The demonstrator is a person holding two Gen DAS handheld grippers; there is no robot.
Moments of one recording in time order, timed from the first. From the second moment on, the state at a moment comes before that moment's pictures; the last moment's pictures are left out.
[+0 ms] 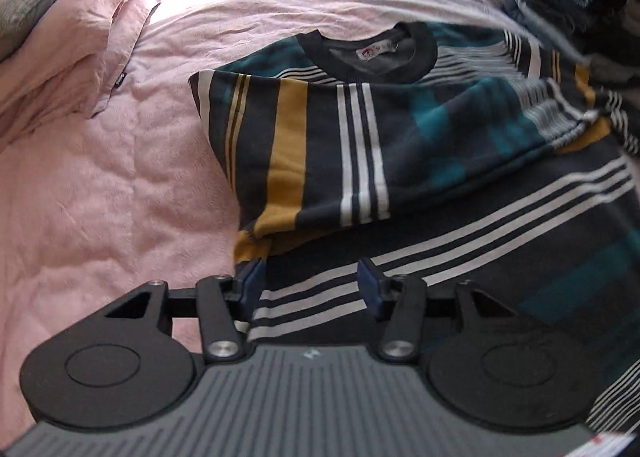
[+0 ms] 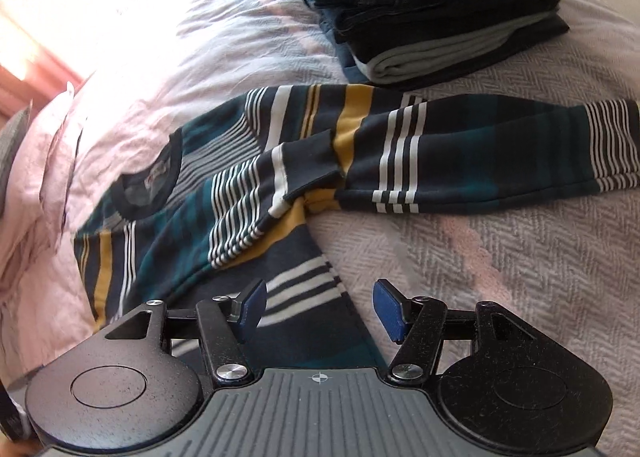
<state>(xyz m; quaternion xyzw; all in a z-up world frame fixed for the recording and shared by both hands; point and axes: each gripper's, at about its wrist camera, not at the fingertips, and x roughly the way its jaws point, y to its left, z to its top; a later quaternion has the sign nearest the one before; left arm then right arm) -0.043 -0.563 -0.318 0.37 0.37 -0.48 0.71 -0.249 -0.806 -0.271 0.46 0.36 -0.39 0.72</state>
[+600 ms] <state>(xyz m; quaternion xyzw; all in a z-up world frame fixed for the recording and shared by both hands) -0.040 -0.588 -0.388 0.55 0.16 -0.51 0.64 -0.189 -0.866 -0.359 0.57 0.23 -0.38 0.68</state>
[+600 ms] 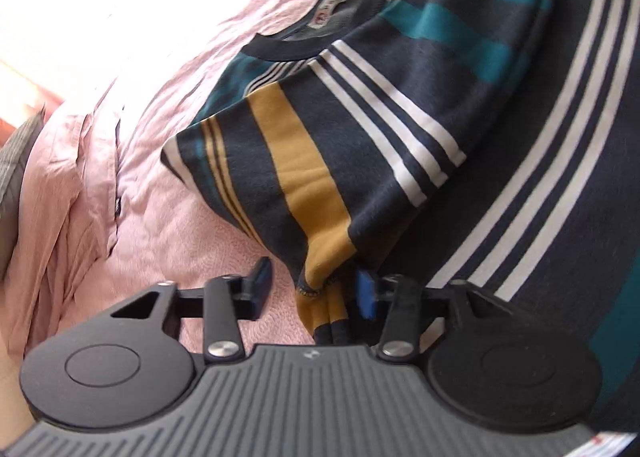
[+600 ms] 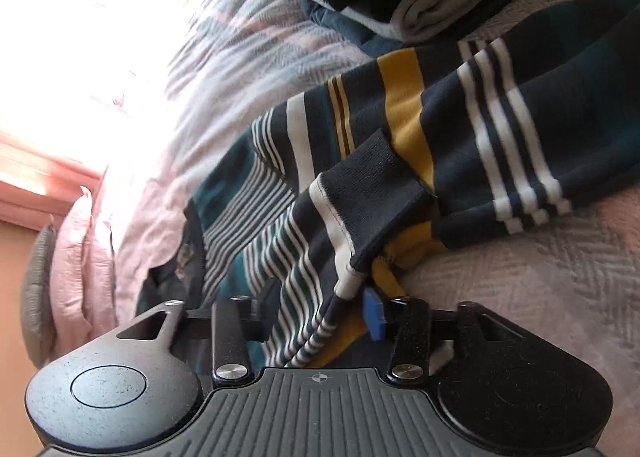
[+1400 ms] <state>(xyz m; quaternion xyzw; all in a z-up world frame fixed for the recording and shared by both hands) 0.013 -0.558 -0.320 0.29 0.47 -0.37 0.74 -0.416 -0.873 -0.368 0.63 0.09 -0.53 0.56</state>
